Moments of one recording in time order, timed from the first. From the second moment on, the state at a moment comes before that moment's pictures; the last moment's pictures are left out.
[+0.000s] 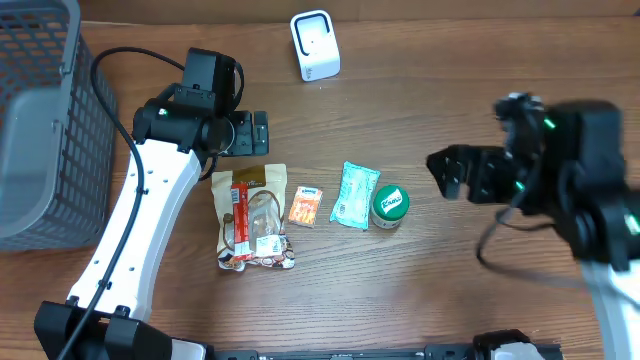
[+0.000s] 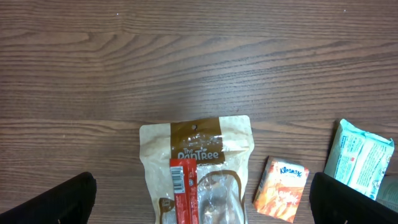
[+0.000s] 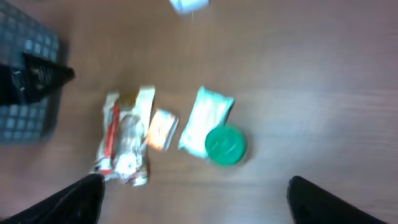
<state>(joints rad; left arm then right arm) -0.22 1.59 1.49 -1.03 -0.08 -0.25 0.14 1.19 1.50 -1.25 -0.33 0.23</state>
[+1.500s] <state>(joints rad) -0.22 1.59 1.49 -1.03 -0.08 -0.25 0.43 1.61 1.10 -0.87 -0.06 0.80</state>
